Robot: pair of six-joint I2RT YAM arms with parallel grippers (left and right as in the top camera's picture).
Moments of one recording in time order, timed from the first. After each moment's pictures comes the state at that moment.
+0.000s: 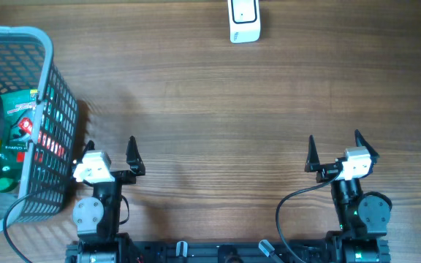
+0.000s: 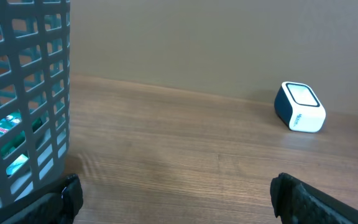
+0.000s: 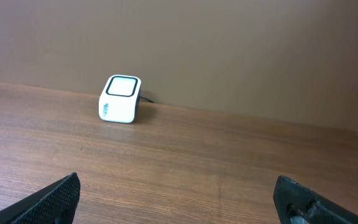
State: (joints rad) left arm 0.06 0.01 0.01 -0.07 0.03 -0.15; right arm -0.01 0.02 0.01 0.00 -0.09 -0.12
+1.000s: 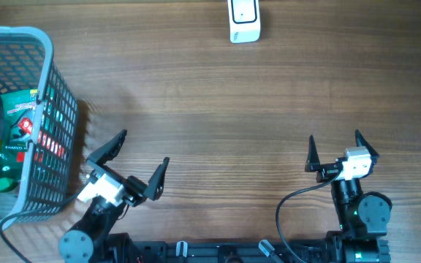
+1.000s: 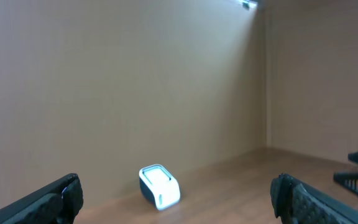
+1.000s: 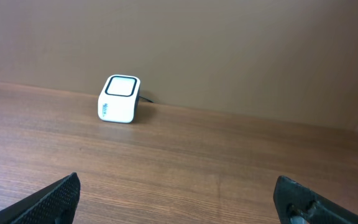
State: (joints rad) left arm 0.06 0.01 0.10 0.34 0.63 -0.20; right arm -0.01 0.02 0.01 0.00 -0.09 -0.12
